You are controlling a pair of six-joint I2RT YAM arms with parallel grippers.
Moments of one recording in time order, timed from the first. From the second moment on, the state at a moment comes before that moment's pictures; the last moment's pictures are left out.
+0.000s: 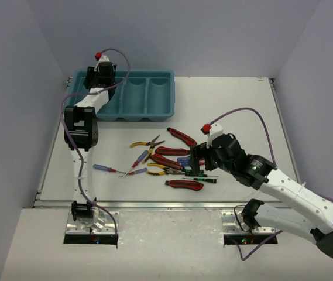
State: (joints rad) left arm -0.01 2.37 1.93 0.01 -0.83 0.28; right arm 0.82 0.91 0.75 -0.50 0.18 0.33
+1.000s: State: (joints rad) left arm -0.07 0.61 1.06 -0.44 -0.38 -0.57; right arm 1.03 2.16 1.76 -0.55 0.10 0.28
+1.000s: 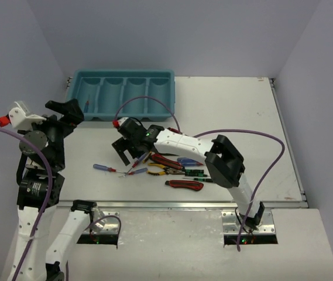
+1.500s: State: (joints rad) left arm -0.11 0.70 0.77 -0.49 -0.22 -0.50; right arm 0.88 1.83 1.35 -0.59 0.17 0.26
